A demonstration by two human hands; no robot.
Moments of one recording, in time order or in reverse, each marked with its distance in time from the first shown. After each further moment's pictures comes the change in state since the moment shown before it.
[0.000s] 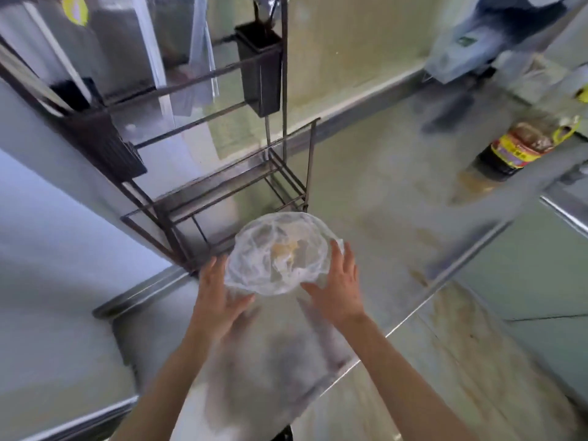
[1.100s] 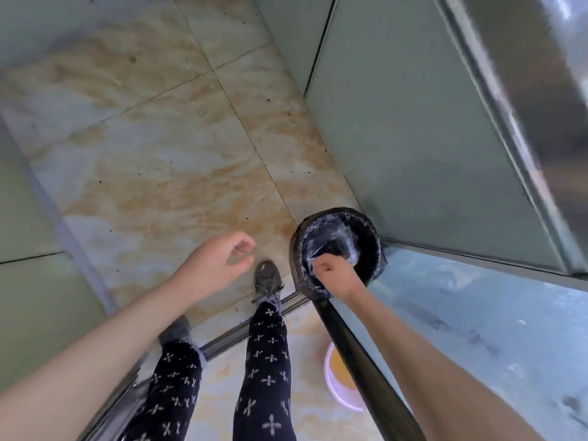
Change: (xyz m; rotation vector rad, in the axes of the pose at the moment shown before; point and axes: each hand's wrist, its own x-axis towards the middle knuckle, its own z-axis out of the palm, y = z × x) left_hand -0.398 0.021 0.521 0.792 -1.568 0.821; right_hand -0.556 0.510 0.217 1.004 0.383 1.281
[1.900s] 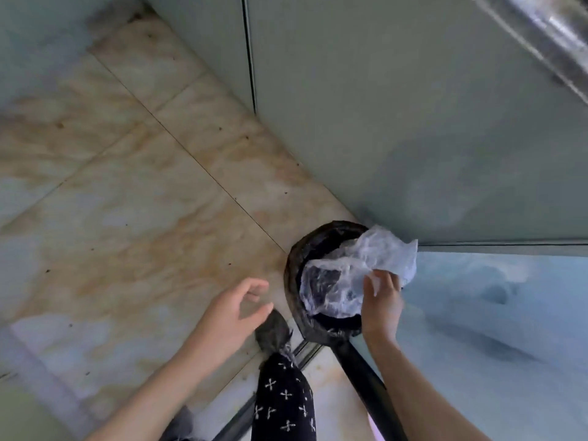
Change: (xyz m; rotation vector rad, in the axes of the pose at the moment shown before) left_hand 0.098 -0.040 0.084 -0.077 -0.045 0.062; right_hand 0.107 0.119 0.033 0.327 0.887 0.096
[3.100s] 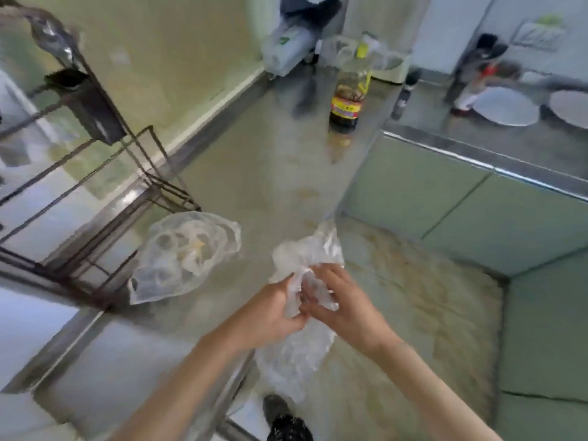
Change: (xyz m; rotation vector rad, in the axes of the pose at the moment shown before) left_hand -0.595 -0.008 -0.289 -0.385 1.028 -0.053; right_hand -0.604 -0.491 -0.110 -0.208 -1.468 -1.617
